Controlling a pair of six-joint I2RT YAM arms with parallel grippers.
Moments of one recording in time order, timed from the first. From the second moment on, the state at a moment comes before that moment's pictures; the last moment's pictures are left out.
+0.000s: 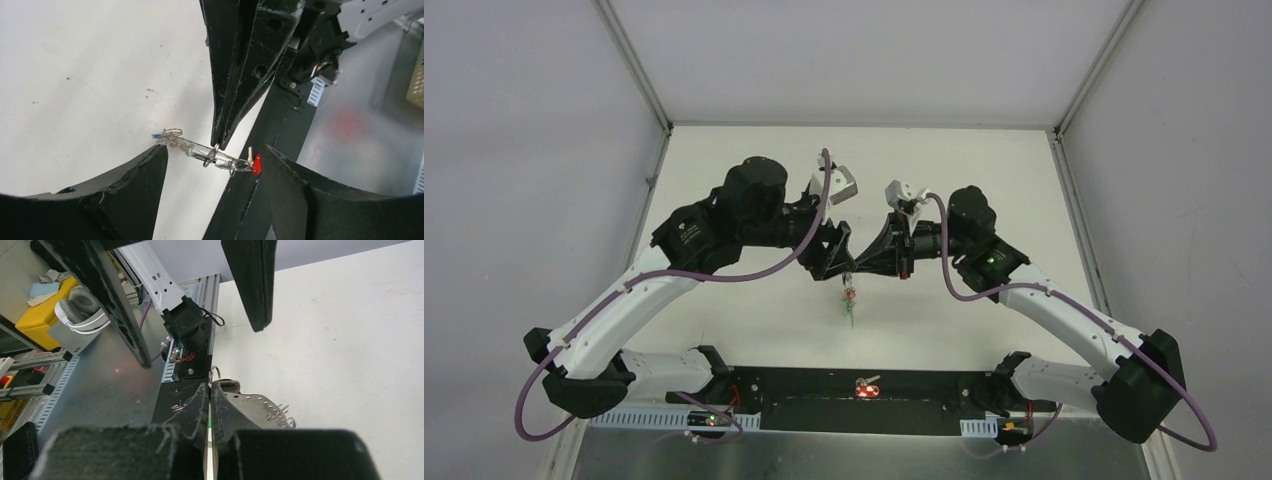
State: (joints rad) left arm -0.88 1.17 1.49 -0.80 0.32 -0.06; right arm 0.71 1.14 0.87 0.18 -0.98 0.21
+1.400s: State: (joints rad) left arm -0.84 0.92 0.94 -0.08 0.72 0.23; right arm 0.55 1.11 0.72 0.80 -1.22 0.65
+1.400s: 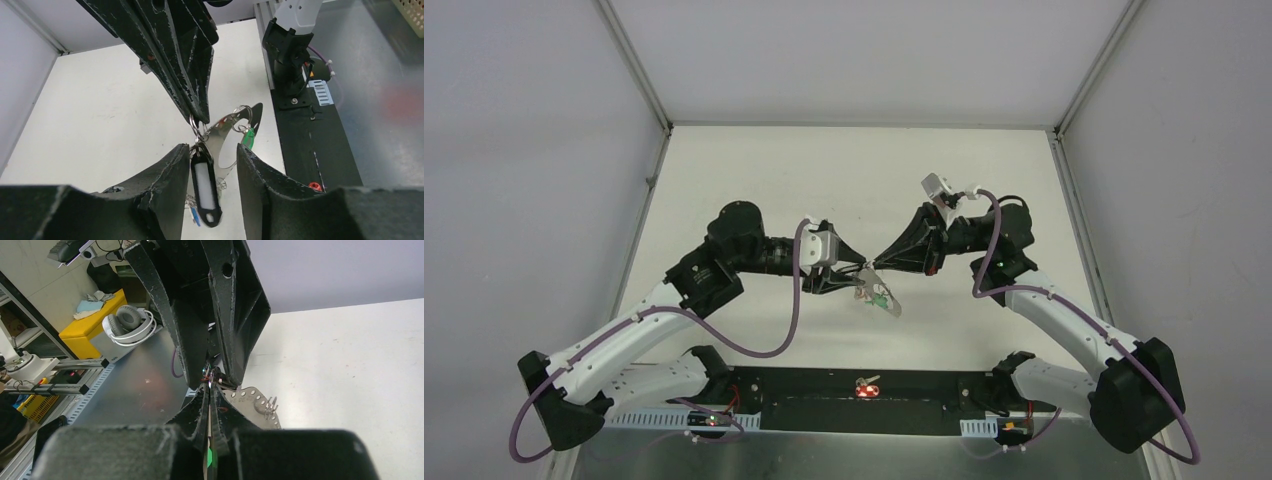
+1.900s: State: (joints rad) left arm -0.84 0.93 0.97 -0.12 0.66 0.26; right arm 0.55 1.11 0.72 0.80 -1.22 0.65
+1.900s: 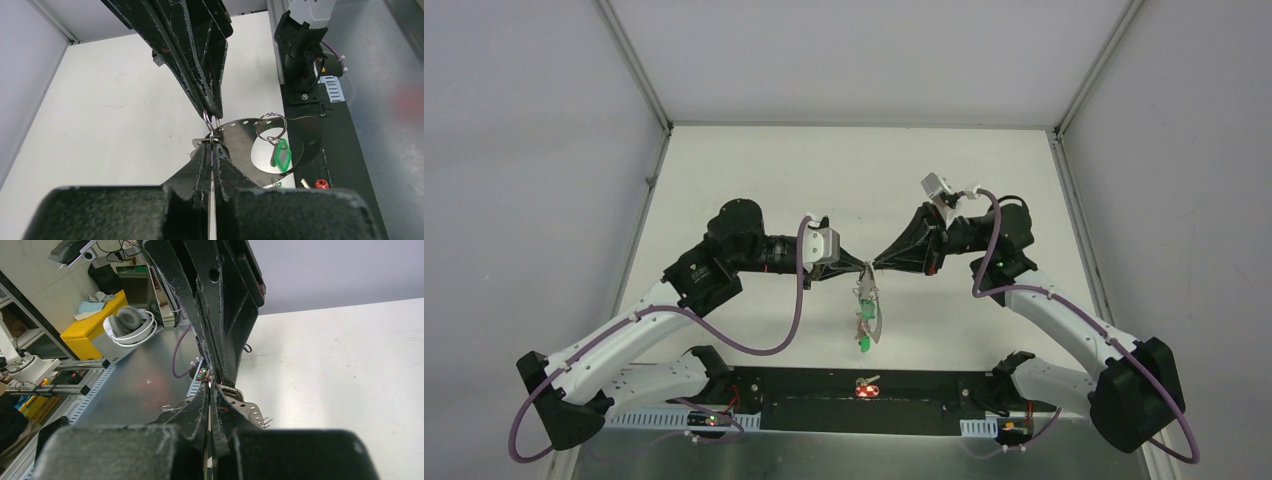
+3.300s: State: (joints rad) left arm -0.87 0.80 1.01 -0.36 0.44 0.18; right arm 0.55 1.11 0.72 0.81 -1.20 0.66
